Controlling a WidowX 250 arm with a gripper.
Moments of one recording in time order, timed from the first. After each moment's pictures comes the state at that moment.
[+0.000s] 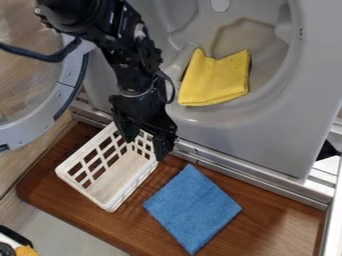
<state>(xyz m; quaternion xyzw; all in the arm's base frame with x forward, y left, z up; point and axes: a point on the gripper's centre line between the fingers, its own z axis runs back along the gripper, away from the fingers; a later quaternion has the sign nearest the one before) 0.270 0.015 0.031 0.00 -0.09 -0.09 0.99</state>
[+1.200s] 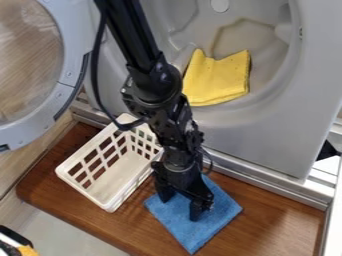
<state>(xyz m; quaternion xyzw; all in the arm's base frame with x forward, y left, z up) 0.271 -0.045 -0.079 -0.02 -0.07 -0.10 0.99</state>
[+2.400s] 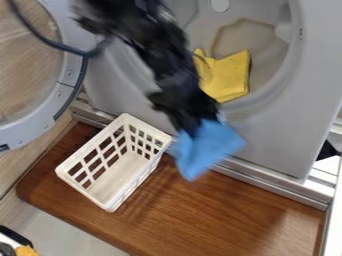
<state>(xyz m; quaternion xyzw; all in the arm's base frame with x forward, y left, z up) 0.306 -0.005 0.050 -0.11 -0.15 0.00 0.98</state>
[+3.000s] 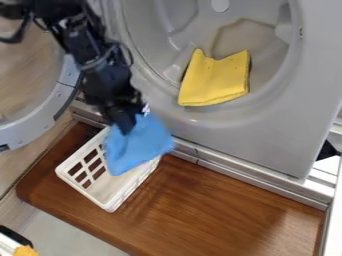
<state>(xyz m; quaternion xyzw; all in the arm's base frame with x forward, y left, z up) 0.263 0.056 0.046 -0.10 -0.08 -0.04 0.99</state>
